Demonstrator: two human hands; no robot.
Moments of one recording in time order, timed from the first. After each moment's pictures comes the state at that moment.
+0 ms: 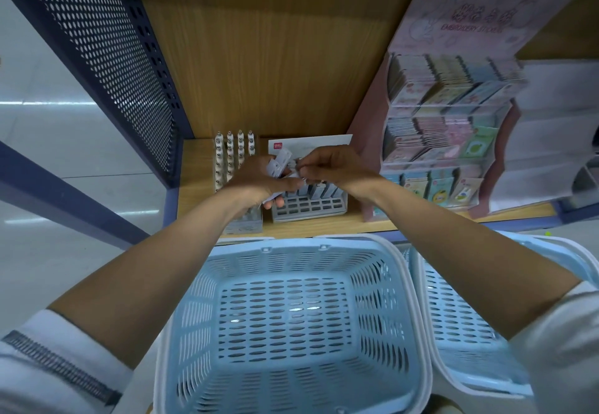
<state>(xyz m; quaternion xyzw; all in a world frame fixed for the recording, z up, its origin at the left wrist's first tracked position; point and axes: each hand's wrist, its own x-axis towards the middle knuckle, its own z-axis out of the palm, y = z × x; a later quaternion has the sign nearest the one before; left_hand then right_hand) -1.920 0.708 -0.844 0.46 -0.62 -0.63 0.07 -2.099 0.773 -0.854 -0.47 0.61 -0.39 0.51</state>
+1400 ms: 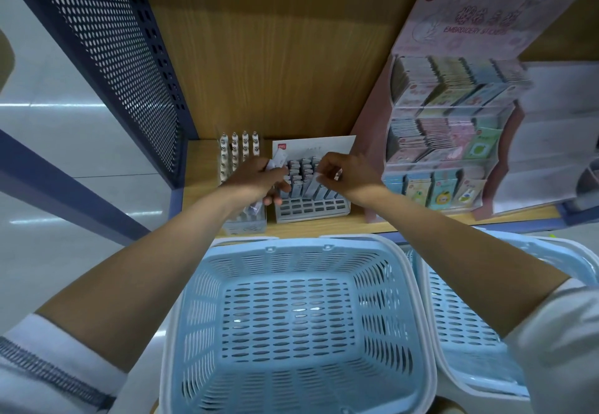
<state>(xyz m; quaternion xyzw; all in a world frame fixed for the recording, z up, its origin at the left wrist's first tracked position) -1.908 0.696 -0.860 0.44 -0.62 -0.64 0.07 -2.116 0.777 -0.883 -0.62 0.72 -0.21 0.22</state>
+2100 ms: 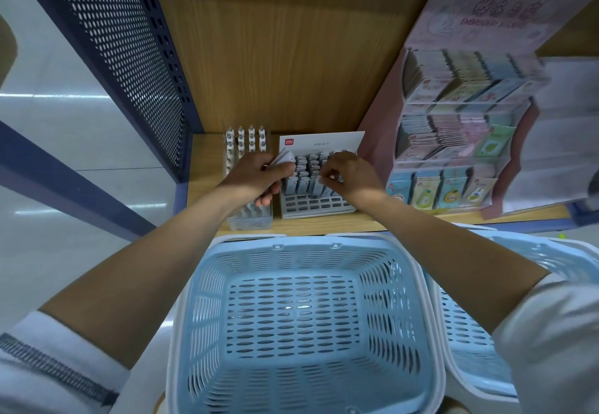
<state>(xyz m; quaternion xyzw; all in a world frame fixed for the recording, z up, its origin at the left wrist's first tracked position) -1.897 0.695 -0.860 0.42 -0.66 -0.62 0.09 -2.107 0.774 -0.903 -0.66 0.72 -0.16 0.12</state>
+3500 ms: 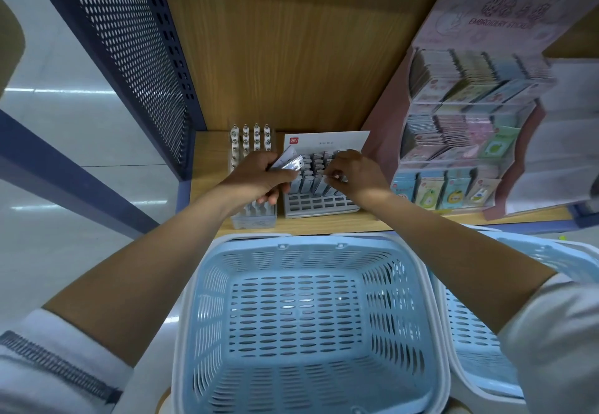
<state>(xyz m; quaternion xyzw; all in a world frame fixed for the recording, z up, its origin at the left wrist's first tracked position) -1.893 0.691 -0.862 0.41 -0.65 -0.64 0.08 -2.107 0.774 -0.901 -0.68 0.72 -0.12 0.10</state>
